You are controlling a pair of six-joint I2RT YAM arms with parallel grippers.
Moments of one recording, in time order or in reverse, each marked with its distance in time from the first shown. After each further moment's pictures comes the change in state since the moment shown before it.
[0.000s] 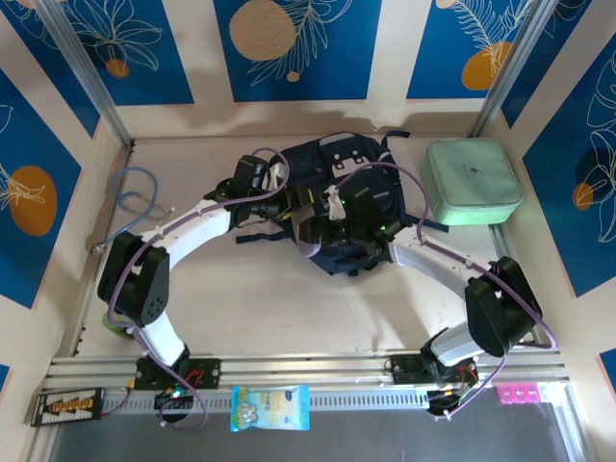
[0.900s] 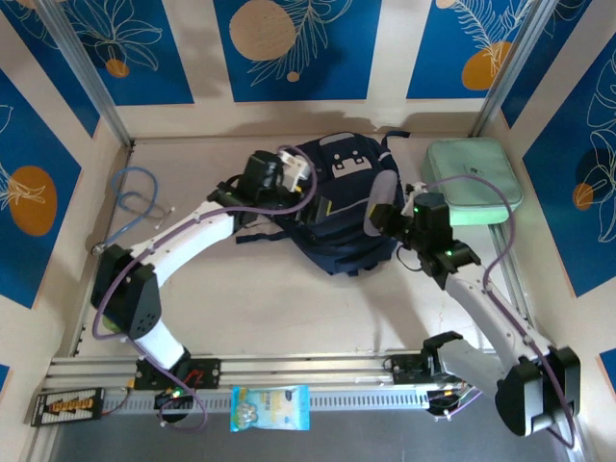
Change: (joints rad) left arm -0.145 -0.052 0.119 -0.127 -0.213 0.700; right arm -0.348 -0.487 -0.241 -0.083 0.271 0.029
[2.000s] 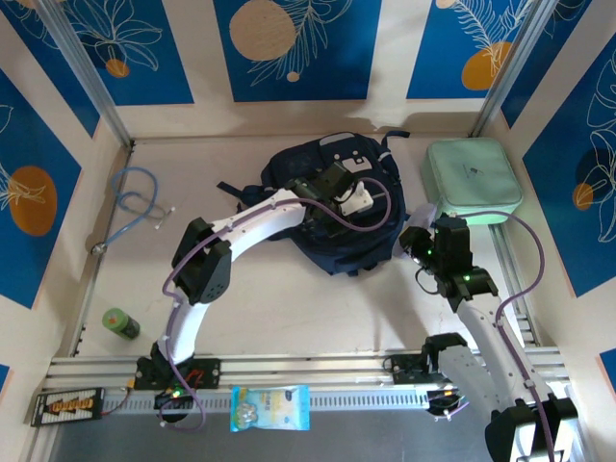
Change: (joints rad) left arm -0.192 0.464 0.530 -0.444 -0.282 0.457; right arm -0.151 -0.198 -0.123 -0.219 0.077 0.150
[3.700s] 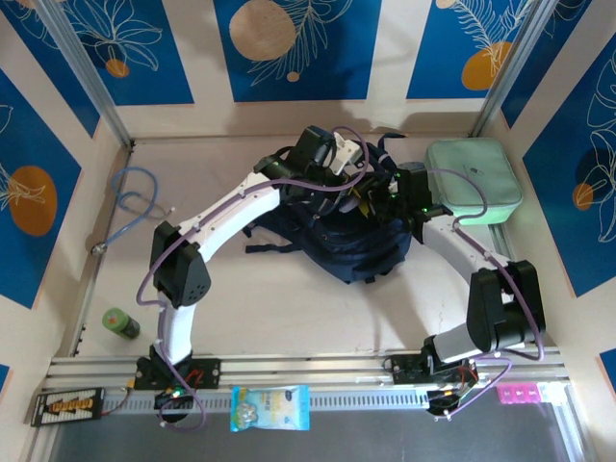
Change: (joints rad) left arm 0.079 -0.127 0.074 0.108 0.179 -0.385; right arm 0.105 0.666 0.343 0.375 -0.351 0.434
